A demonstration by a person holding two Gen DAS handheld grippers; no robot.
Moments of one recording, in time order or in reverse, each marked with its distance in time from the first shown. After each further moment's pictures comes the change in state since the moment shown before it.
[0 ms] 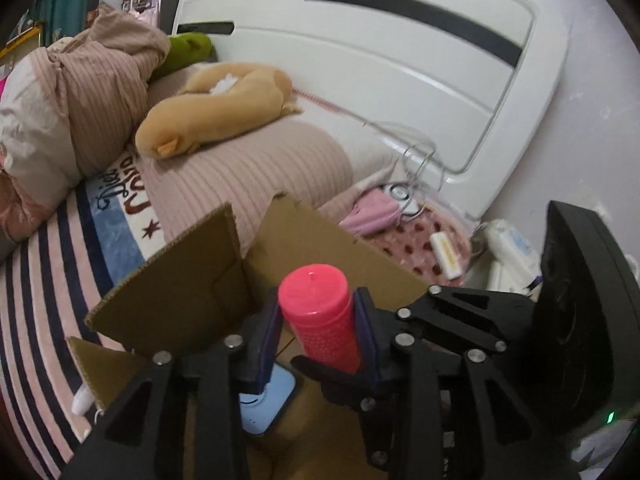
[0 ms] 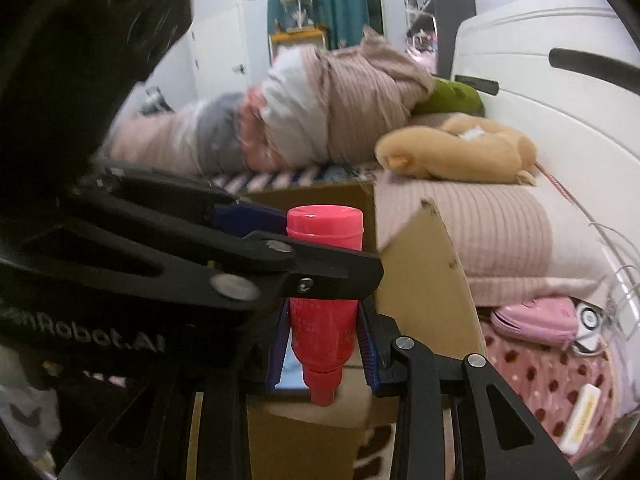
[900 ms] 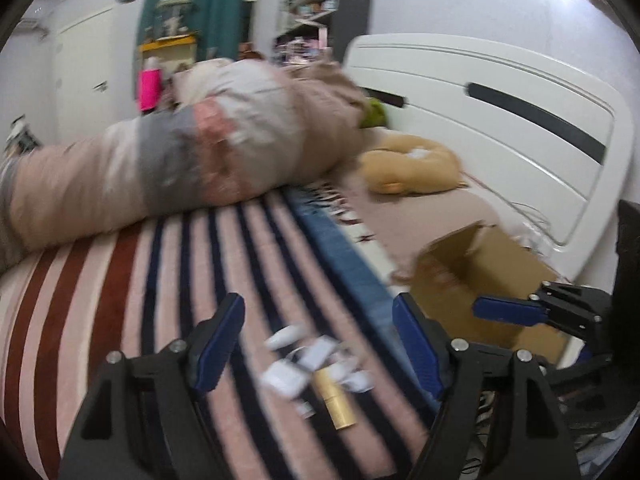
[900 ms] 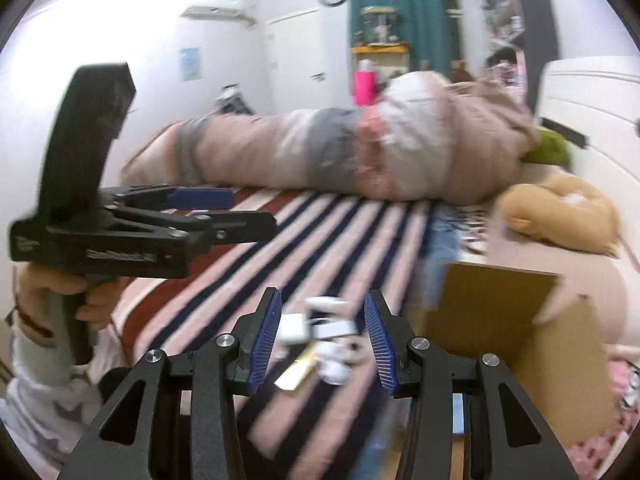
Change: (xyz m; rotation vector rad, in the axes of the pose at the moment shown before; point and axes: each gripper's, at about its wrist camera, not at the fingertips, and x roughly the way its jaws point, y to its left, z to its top) left arm -0.182 0.154 -0.142 -0.269 -0.289 0.411; right arm -0.009 0.149 0.039 -0.153 -0.051 0.266
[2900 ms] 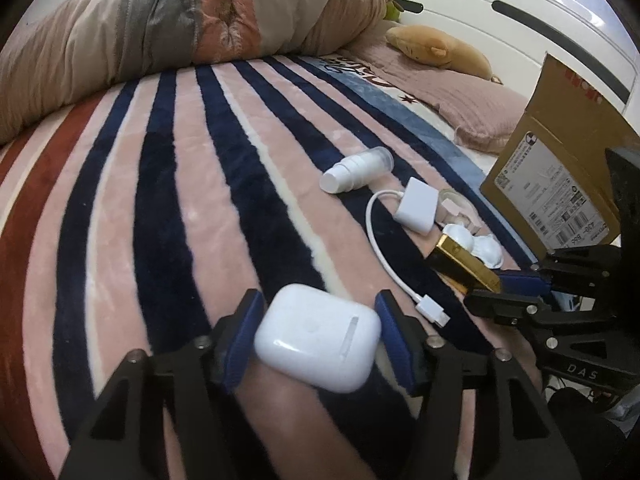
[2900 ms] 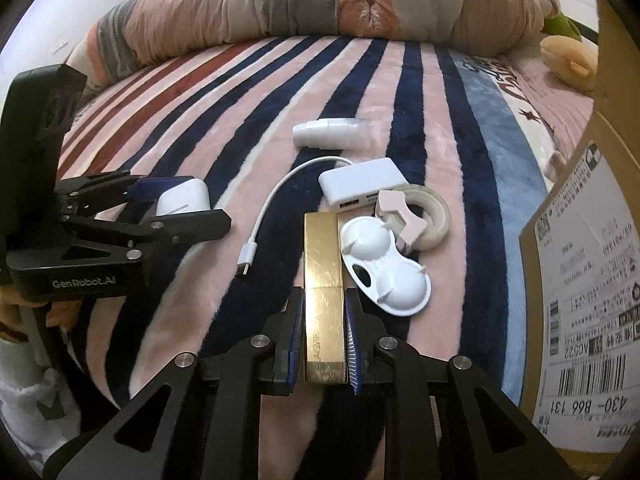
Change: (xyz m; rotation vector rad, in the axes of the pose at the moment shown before) left arm 0.146 0.084 -0.135 -0.003 0.278 -0.136; right arm 0.190 0.007 -0.099 0.122 0.413 -0.155
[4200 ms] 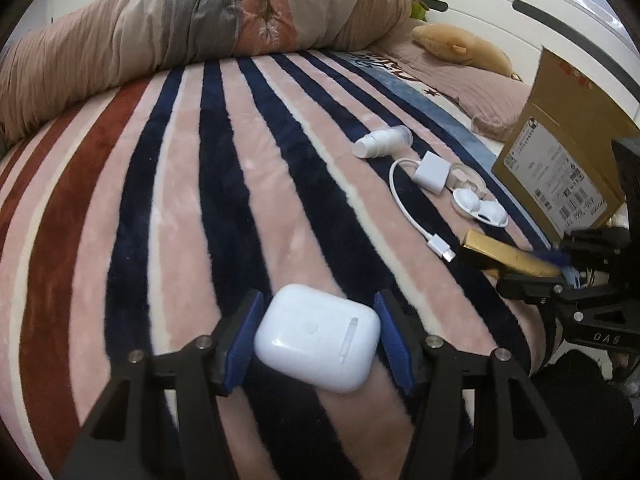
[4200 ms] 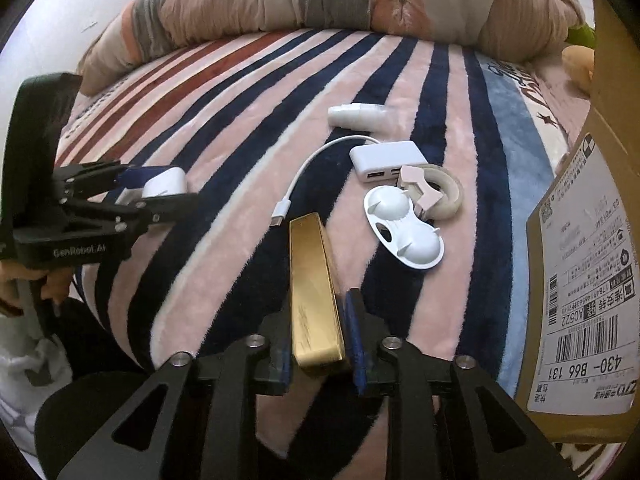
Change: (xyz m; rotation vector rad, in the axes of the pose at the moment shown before) left arm -0.038 0.002 -0.035 -0.036 0.022 0.111; right arm -0.022 0.007 -0.017 -0.076 0.032 0.075
